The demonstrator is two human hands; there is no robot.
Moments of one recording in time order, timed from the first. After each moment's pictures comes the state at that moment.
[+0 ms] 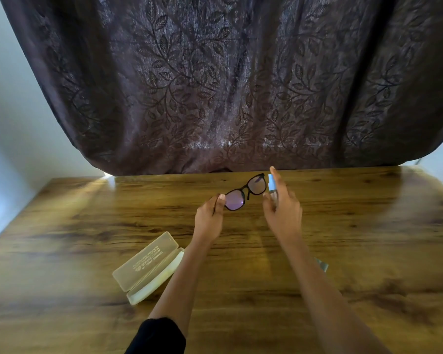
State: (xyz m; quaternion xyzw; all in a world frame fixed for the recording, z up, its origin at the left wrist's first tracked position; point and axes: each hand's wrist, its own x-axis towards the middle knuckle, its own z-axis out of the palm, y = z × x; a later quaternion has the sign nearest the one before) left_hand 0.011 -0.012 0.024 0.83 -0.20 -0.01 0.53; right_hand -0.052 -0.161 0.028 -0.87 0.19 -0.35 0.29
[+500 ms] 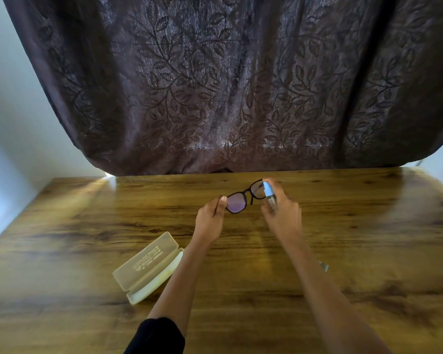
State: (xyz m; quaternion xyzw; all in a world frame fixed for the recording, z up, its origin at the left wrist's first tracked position) left_hand 0.013 -0.011 0.020 0.83 -0.21 -0.02 0.52; right_hand -0.057 -0.162 0.035 -0.89 0.21 -0.23 0.32
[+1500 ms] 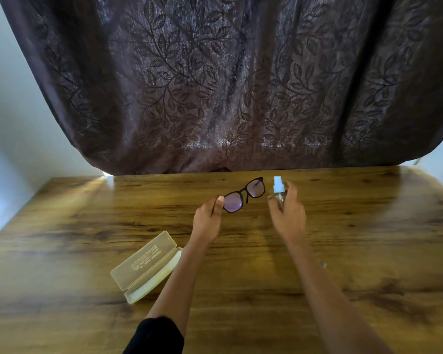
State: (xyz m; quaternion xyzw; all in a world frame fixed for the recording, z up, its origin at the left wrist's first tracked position) left_hand 0.012 -0.012 0.018 0.83 -0.19 -0.02 0.52; right_hand -0.055 -0.177 0.016 -0.85 0.25 -0.30 0.37
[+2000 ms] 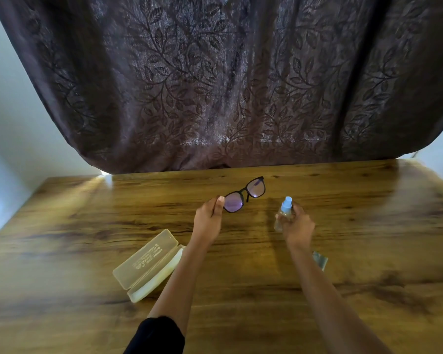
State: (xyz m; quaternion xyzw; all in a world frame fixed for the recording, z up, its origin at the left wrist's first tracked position) left_hand 0.011 -0.007 0.013 0.83 -0.20 -0.03 0.52; right_hand -0.069 -0.179 -0.020 -0.79 0.39 -0.25 0.41
